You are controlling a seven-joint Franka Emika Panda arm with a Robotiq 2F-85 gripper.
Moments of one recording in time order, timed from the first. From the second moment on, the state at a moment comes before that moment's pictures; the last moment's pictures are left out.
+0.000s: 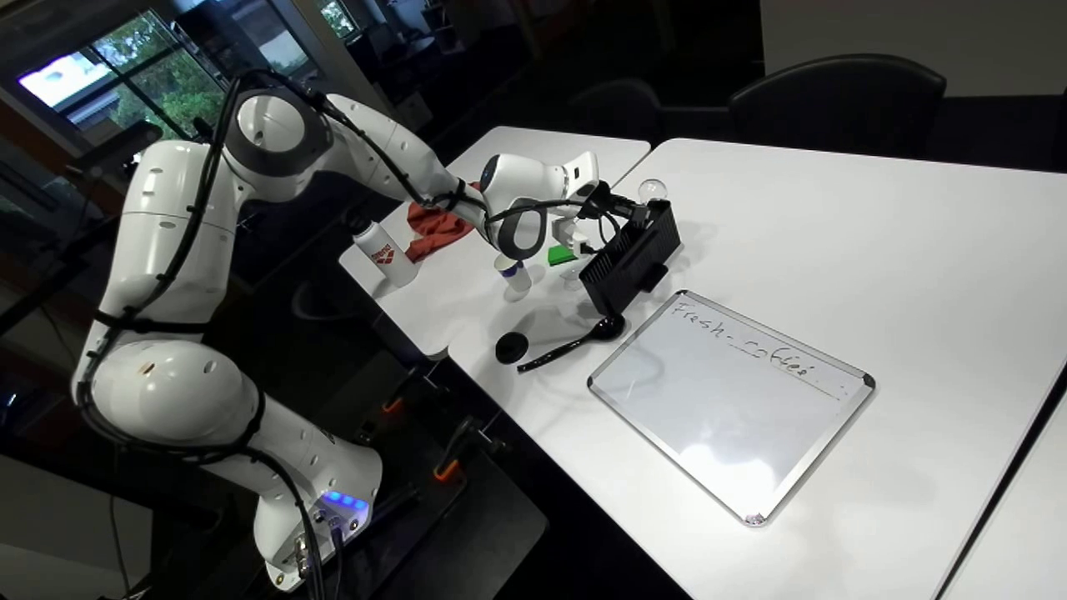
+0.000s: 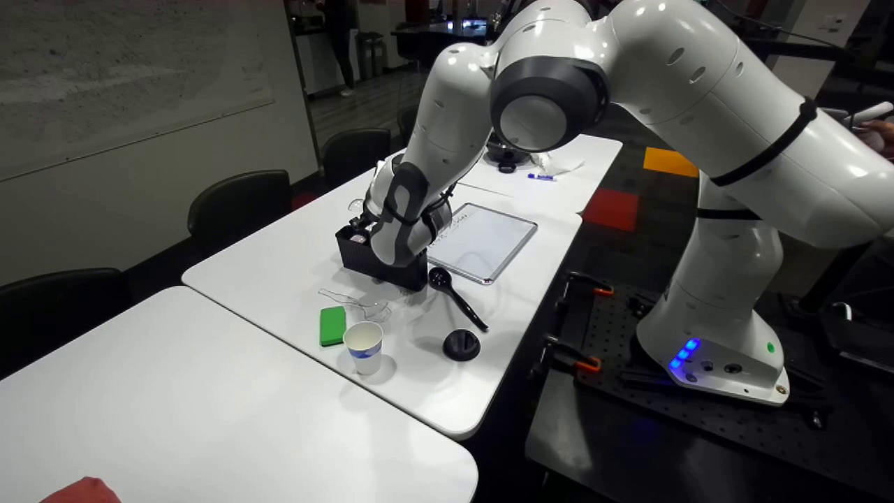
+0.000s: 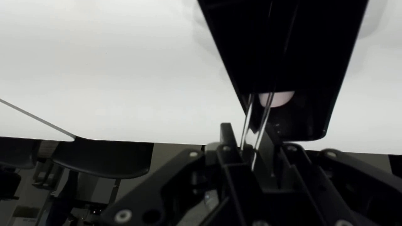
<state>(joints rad) 0.44 1.01 -0.48 -1.87 0.46 3.46 0.09</state>
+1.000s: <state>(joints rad) 0.94 0.92 -0.93 -2.03 0.66 3.46 0.09</state>
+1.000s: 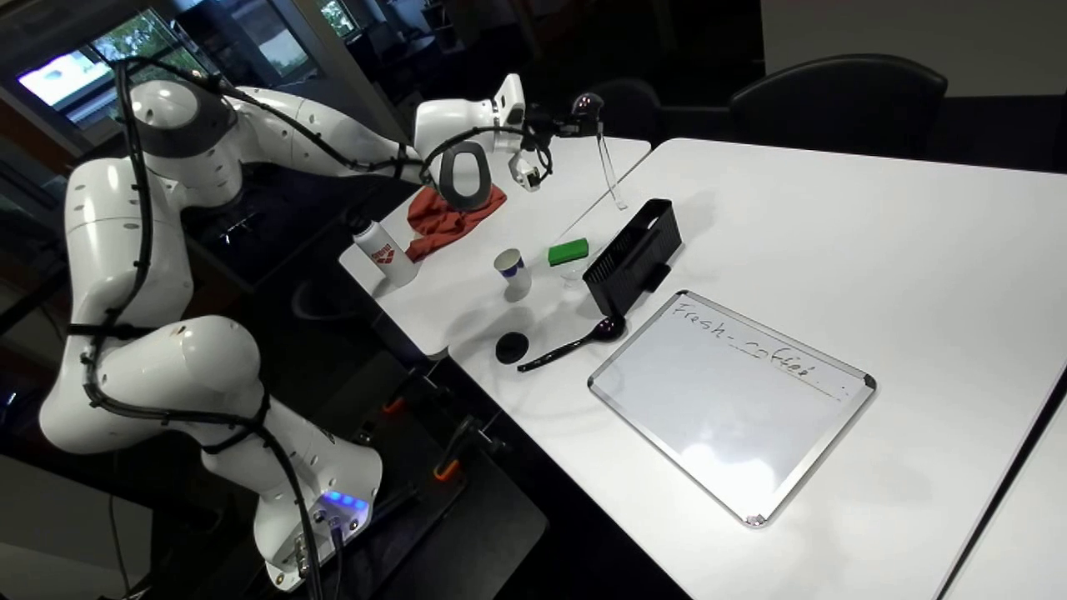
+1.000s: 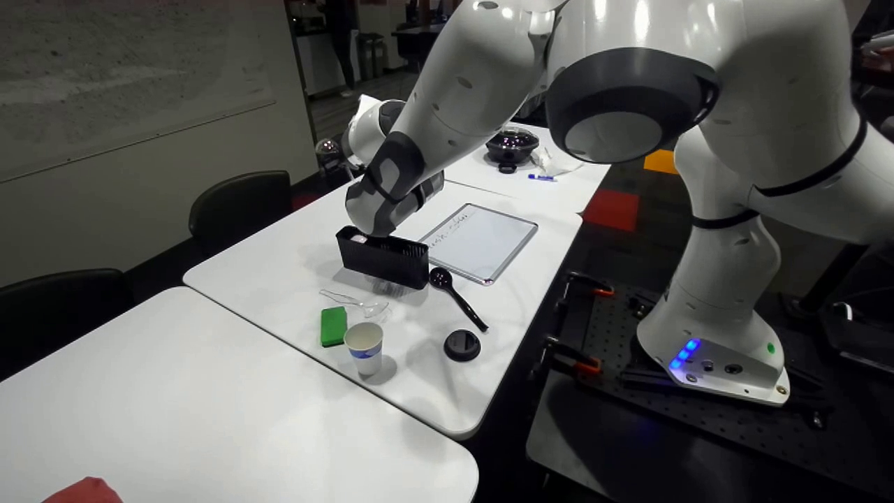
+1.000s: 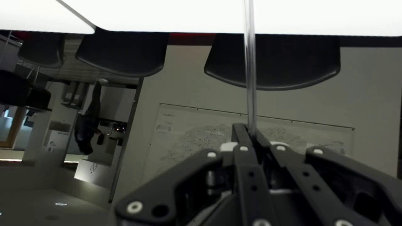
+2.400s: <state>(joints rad) 1.02 1.01 -1.09 -2.07 0.67 3.44 0.09</state>
